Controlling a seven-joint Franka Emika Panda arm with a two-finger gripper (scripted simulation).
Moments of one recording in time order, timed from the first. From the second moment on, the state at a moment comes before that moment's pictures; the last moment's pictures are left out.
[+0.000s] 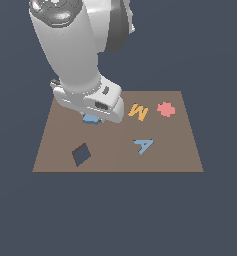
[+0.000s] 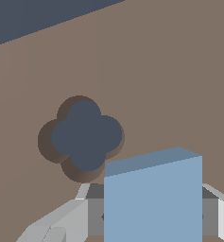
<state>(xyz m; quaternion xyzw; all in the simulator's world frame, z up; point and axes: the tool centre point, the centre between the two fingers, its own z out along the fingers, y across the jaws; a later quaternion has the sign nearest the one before) -0.023 -0.082 0.038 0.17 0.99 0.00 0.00</state>
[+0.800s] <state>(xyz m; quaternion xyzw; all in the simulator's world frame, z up) 0.048 -0.114 0.039 -0.08 1.00 0.00 0.00</state>
